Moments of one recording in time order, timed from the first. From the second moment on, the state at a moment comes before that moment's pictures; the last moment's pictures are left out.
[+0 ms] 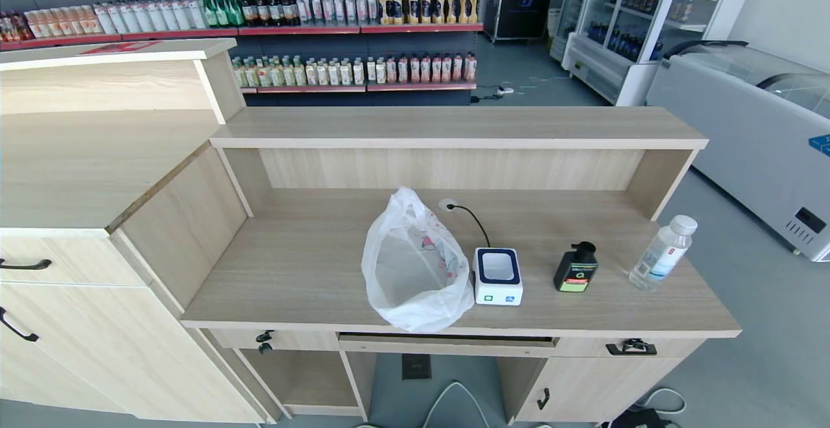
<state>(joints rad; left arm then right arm) 0.00 0.00 0.00 0.00 -0.02 0.00 -0.03 0.76 -0.62 -0.08 0.02 -0.06</state>
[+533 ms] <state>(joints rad) 0.00 0.00 0.00 0.00 -0.02 0.00 -0.27 1.43 -0.63 -0.45 0.30 -0.38</state>
